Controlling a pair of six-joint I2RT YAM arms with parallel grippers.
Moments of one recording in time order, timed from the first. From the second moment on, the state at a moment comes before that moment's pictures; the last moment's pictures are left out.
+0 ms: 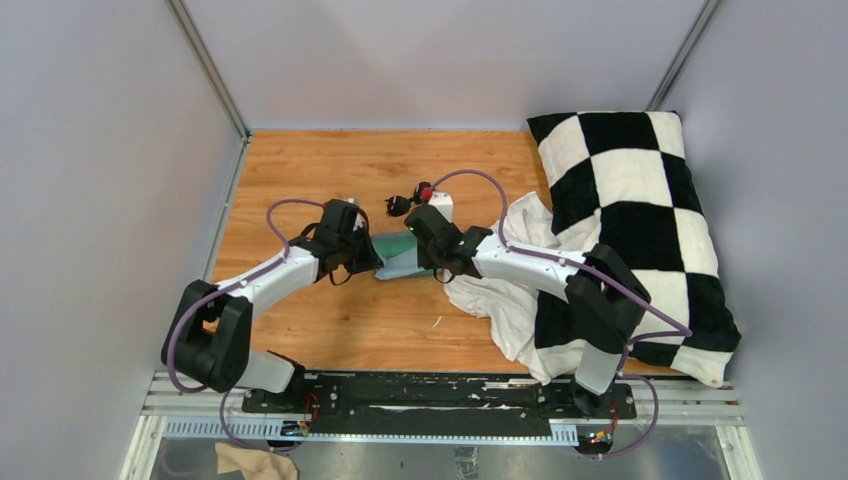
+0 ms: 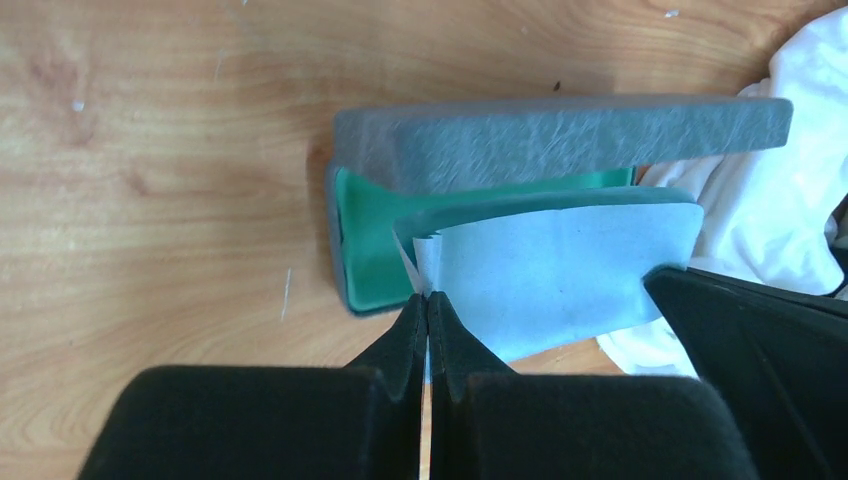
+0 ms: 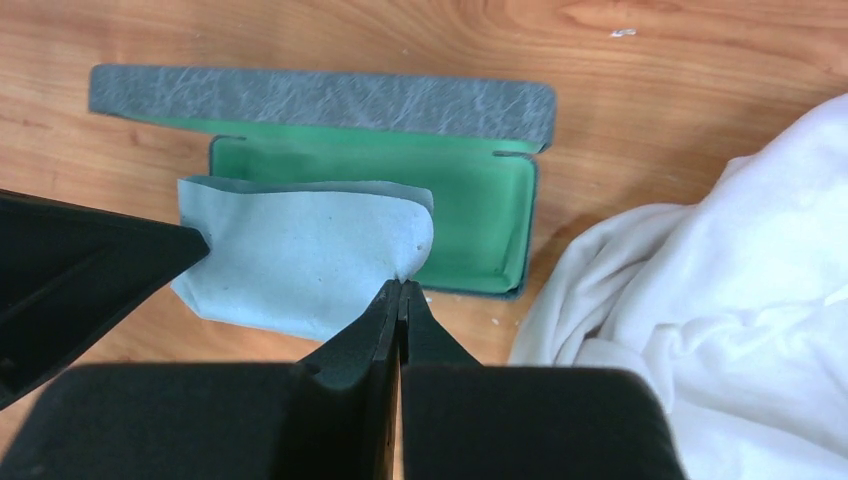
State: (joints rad) left arm -0.39 1.37 0.73 -0.24 0.13 -0.69; right arm 0.93 1.75 1.23 -0.33 0.32 0.65
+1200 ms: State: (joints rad) left arm -0.40 1.58 0.79 -0.13 0.08 -0.63; right arm 0.85 1.89 1.24 -0.27 0.28 0.59
